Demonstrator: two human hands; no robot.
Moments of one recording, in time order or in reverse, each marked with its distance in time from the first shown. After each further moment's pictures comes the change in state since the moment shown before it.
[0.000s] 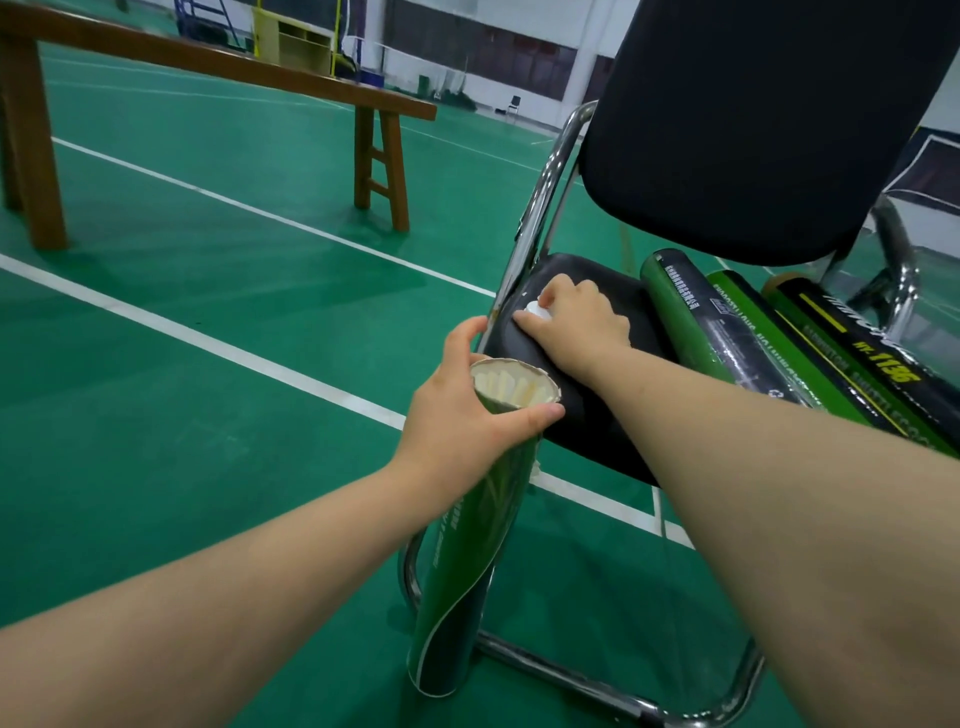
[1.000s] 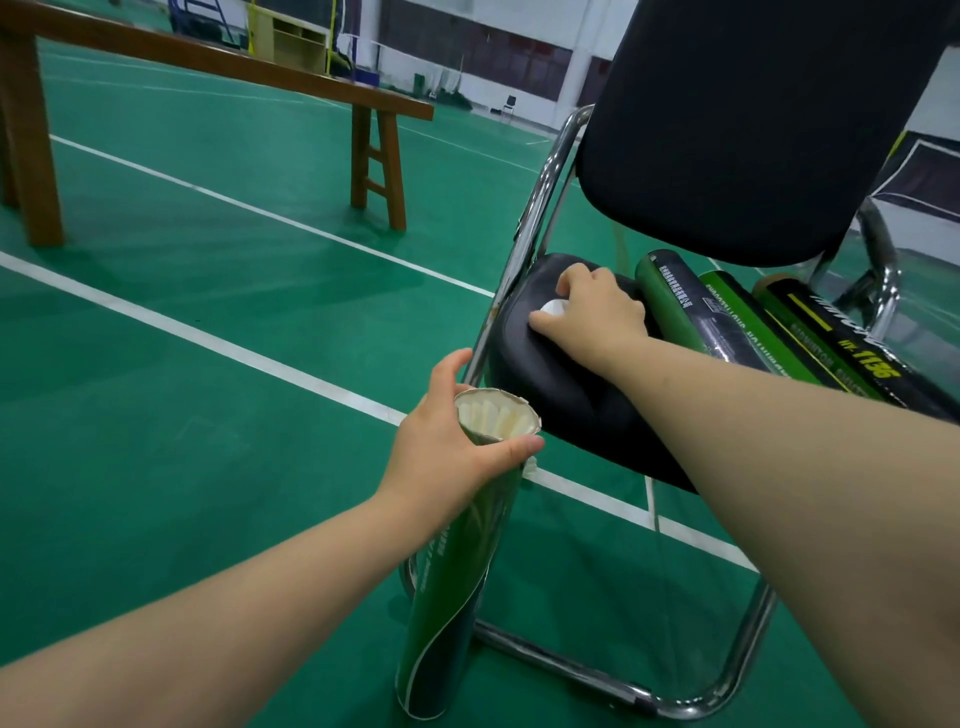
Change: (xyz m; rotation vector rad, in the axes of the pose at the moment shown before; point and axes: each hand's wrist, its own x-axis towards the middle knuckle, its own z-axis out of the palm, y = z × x) left_hand -0.024 -0.016 -0.007 0.015 -0.018 -0.066; right_hand -0.010 0.003 -0.021 -0.074 0.042 -0.046
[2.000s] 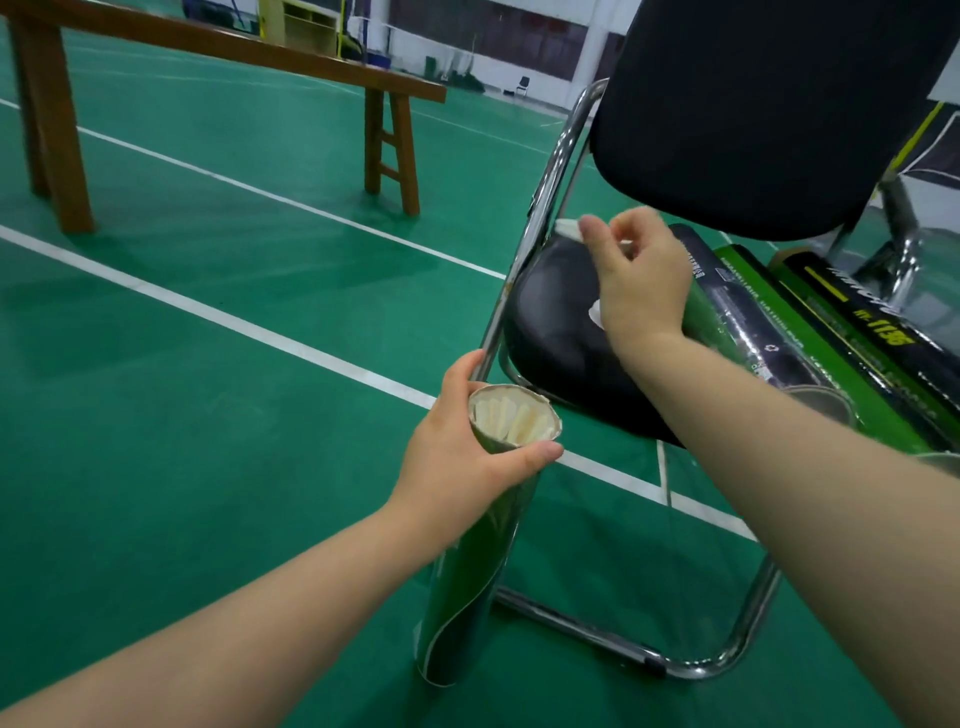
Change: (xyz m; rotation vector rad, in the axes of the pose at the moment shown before) left_hand -0.042 0.005 -0.004 -0.011 -0.038 -0.007; right_hand -0.048 -0.011 -0.022 0.690 0.453 -0.062
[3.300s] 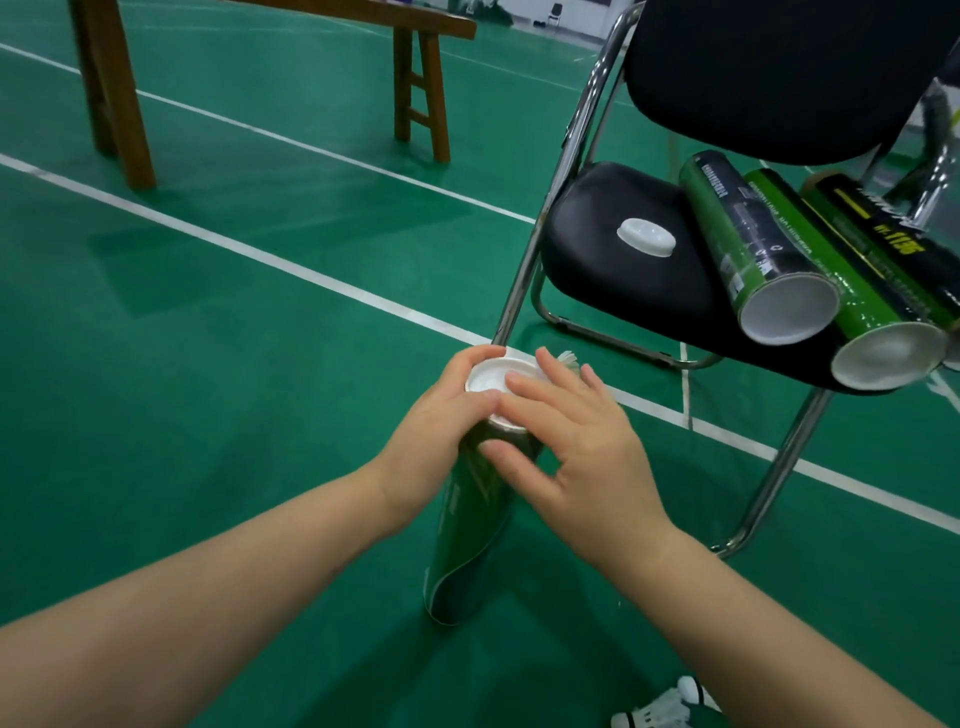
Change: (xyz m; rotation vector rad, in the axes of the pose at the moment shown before) left_hand -0.097 0.010 -0.050 -0.479 -0.234 -0.140; right_hand -0.225 -0.059 -0.045 -0.121 -0.350 -0.396
